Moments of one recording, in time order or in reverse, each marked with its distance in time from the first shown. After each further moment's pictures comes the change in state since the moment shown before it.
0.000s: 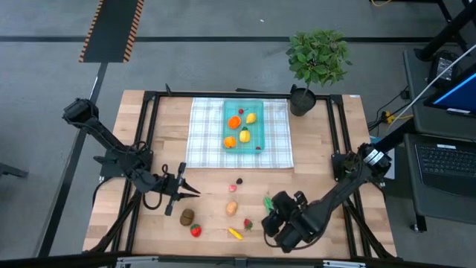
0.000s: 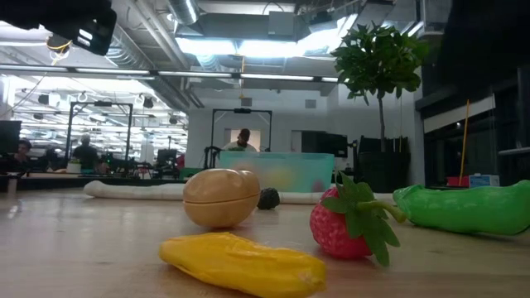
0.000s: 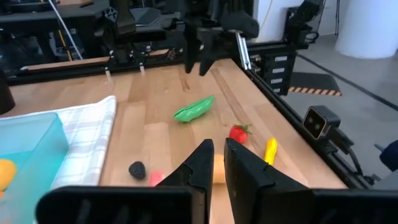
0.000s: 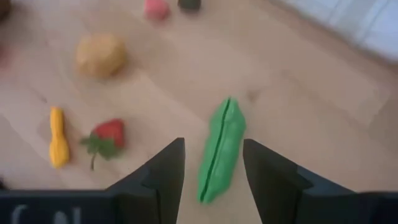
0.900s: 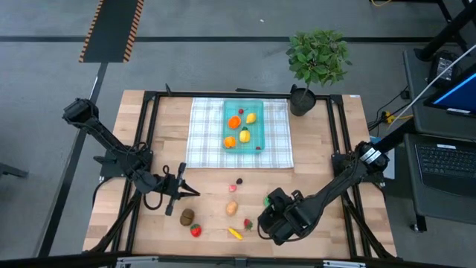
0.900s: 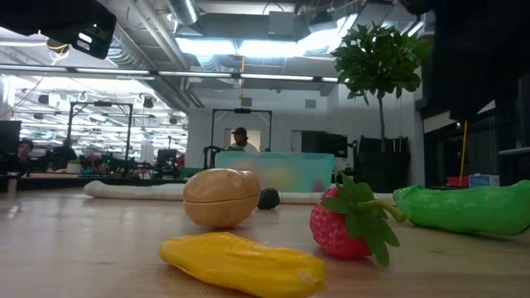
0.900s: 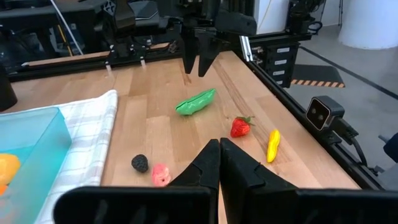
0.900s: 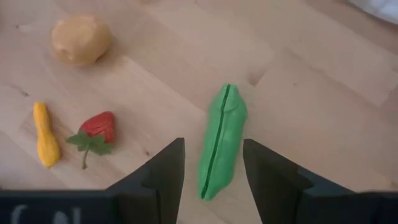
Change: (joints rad) left arm 0.000 0.000 0.000 -0.032 -0.001 0.001; right arm -0.060 0.009 -0.005 0.023 -0.114 -0.020
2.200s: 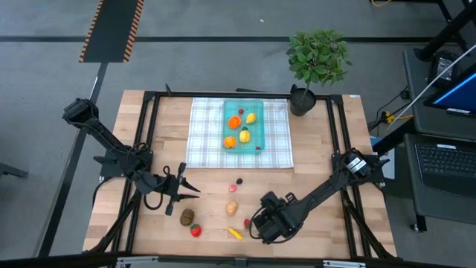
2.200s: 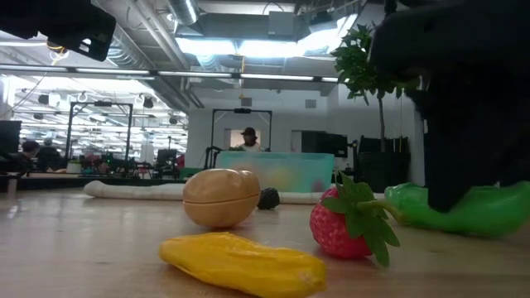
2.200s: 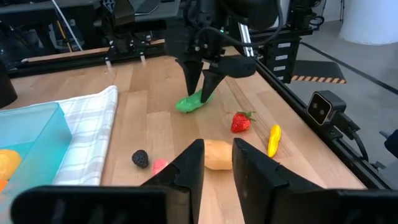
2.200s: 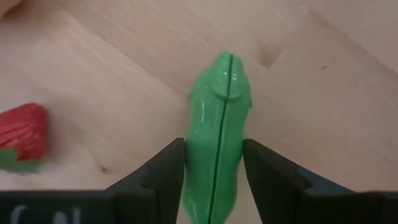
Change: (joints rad) left arm 0.000 0.000 0.000 -0.020 0.000 -0.007; right arm -0.044 0.171 0.000 0.061 -0.069 -0.036
